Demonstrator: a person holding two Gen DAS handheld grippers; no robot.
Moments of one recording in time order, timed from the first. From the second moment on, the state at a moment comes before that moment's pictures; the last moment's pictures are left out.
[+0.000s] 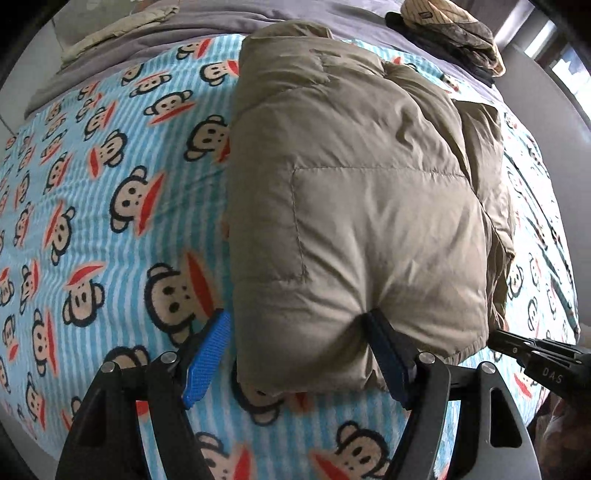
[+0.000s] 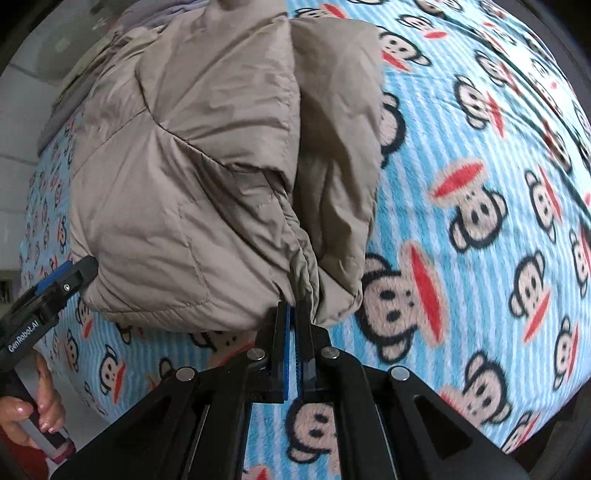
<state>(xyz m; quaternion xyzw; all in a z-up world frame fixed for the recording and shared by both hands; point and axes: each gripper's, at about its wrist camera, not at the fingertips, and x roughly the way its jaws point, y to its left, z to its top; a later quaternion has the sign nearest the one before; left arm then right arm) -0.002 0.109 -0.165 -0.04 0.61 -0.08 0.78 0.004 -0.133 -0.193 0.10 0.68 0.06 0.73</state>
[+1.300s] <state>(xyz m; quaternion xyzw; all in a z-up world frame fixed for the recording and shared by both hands) -0.015 0.111 -0.155 -0.02 0.64 -0.08 0.77 -0.004 -0.121 -0.181 0.11 0.68 0.05 0.73</state>
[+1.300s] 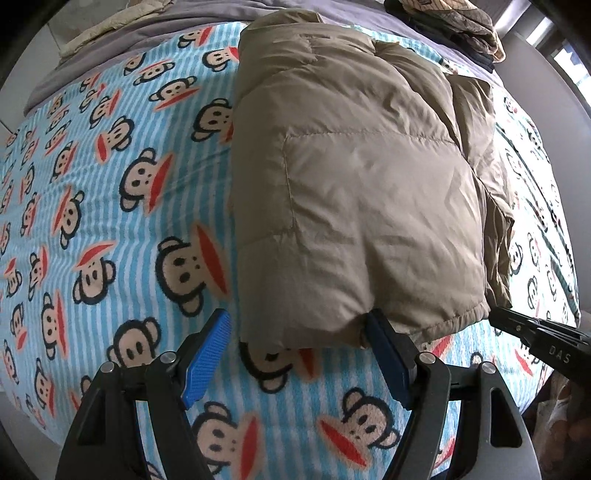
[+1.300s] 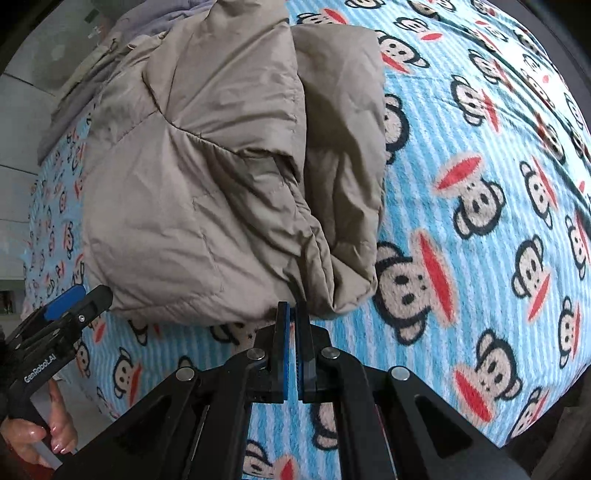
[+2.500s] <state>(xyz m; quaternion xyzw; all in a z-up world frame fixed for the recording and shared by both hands) -0.055 0.118 -0.044 -0.05 0.57 -0.05 0.82 -0.014 -0.113 -0.081 0.08 0.63 0.09 0.77</state>
